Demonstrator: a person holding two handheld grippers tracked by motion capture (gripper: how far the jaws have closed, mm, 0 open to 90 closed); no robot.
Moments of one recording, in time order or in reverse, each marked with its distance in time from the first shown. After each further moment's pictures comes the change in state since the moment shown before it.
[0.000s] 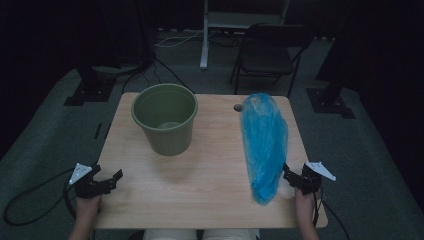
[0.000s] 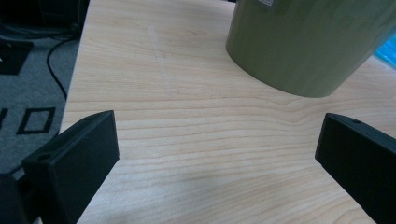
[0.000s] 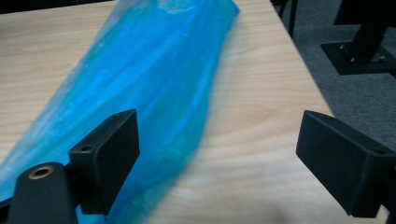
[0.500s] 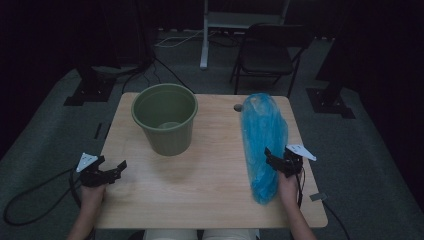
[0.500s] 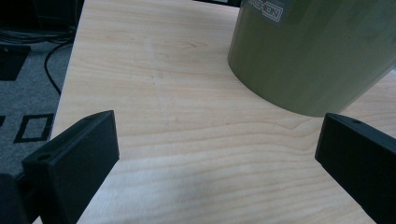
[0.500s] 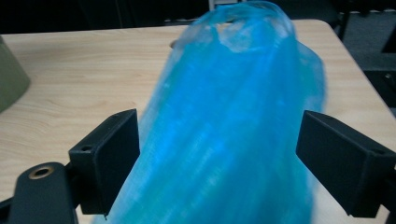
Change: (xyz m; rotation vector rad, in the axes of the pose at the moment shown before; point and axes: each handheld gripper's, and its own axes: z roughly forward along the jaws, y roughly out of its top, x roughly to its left) left arm 0.000 0.022 0.027 0.008 0.001 0.035; right arm 0.057 0.044 0.031 -0.033 0.116 -0.071
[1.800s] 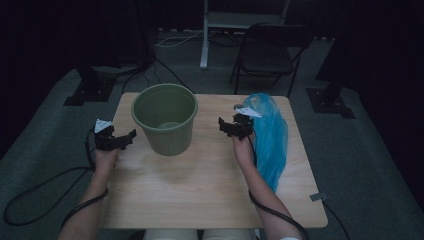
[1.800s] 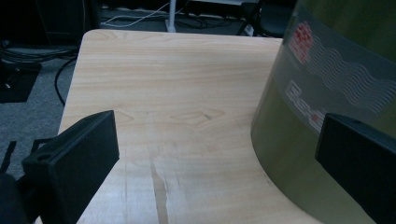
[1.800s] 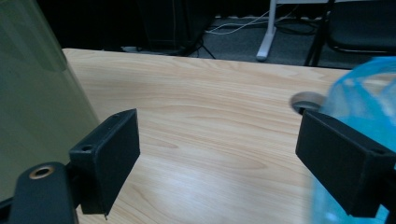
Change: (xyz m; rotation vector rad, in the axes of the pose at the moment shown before) left arm 0.006 0.078 0.083 0.010 0.054 0.016; right arm 0.120 0.076 0.121 0.047 0.165 -0.064
